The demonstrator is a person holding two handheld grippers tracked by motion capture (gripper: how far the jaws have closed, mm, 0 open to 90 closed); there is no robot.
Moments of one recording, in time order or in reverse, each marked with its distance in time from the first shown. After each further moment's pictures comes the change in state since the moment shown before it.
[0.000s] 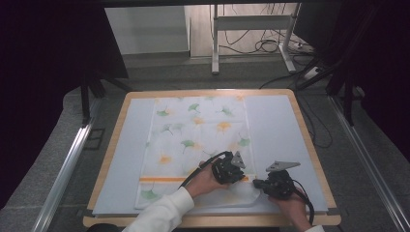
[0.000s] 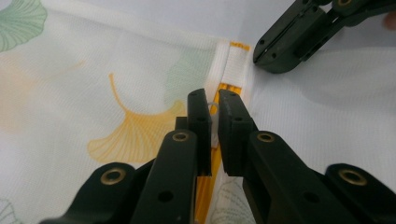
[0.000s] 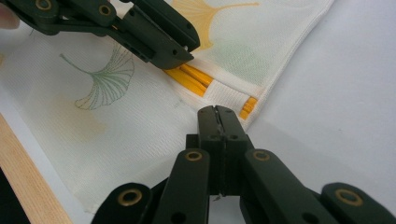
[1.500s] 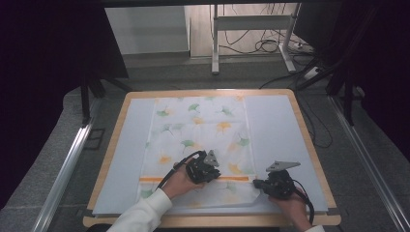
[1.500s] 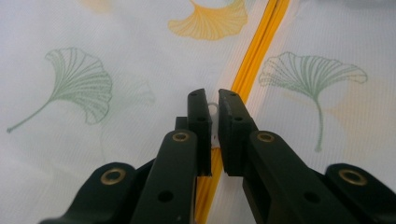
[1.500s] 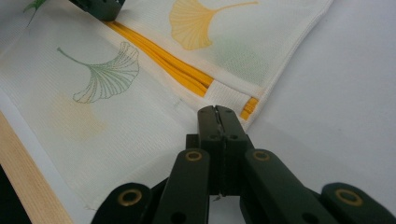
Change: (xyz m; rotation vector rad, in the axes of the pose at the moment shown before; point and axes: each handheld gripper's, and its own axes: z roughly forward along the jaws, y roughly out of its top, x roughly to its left) left arm 0.018 -0.057 -0.044 0.026 0.059 -0.085; right arm 0.000 0.000 0.000 0.002 0.003 -0.001
